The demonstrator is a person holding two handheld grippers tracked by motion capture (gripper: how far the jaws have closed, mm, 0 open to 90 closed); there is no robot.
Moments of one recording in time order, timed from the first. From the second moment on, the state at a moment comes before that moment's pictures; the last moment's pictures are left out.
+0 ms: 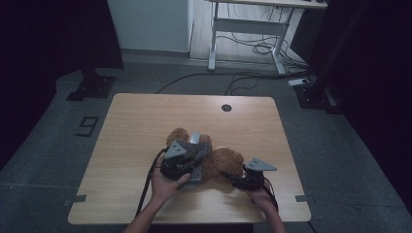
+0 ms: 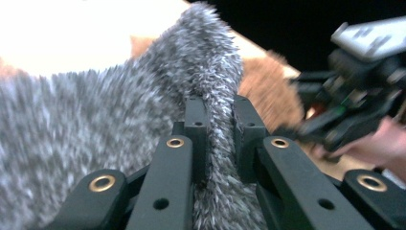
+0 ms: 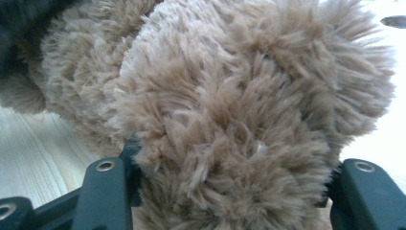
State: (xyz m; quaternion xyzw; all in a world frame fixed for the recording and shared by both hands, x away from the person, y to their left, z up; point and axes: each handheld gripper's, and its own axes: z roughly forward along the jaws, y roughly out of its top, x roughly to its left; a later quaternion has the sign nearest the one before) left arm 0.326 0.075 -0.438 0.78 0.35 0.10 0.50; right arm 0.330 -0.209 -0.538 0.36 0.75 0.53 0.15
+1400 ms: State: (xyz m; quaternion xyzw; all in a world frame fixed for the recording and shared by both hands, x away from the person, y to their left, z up) left arm 0.357 0.047 -0.440 0.79 0.38 0.10 0.48; right arm 0.330 -0.208 -0.538 0.35 0.75 0.53 0.17
